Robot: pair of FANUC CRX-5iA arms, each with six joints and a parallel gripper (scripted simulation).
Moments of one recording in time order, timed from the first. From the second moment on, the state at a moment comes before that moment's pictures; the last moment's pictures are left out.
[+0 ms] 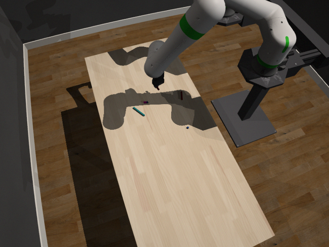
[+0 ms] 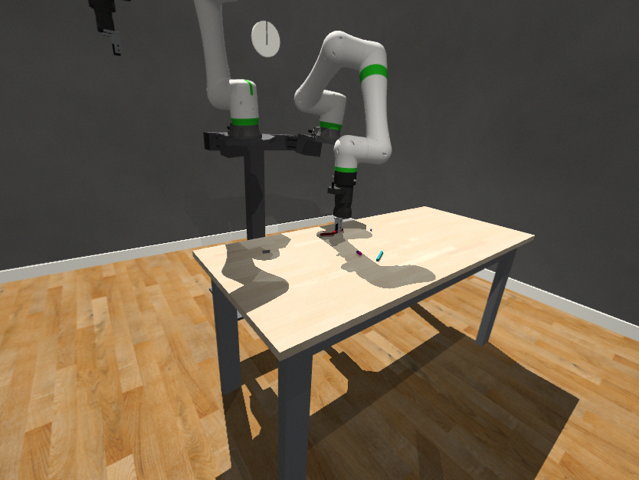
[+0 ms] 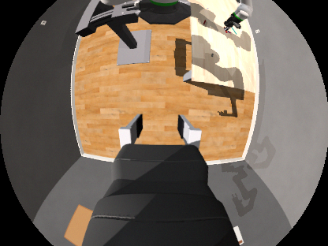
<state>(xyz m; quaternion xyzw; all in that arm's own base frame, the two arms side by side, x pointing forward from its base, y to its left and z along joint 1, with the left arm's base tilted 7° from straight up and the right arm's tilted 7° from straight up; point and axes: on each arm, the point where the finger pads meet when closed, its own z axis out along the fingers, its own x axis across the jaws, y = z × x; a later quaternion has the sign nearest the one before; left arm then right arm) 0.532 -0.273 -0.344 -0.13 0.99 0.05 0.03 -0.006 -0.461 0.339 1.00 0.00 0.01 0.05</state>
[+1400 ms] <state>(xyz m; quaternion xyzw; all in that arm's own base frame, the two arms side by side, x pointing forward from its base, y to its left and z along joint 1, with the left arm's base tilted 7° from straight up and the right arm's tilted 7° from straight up) 0.657 -0.243 -0.313 -0.55 0.83 0.02 0.05 -0.006 -0.461 0.339 1.00 0.00 0.01 0.05</state>
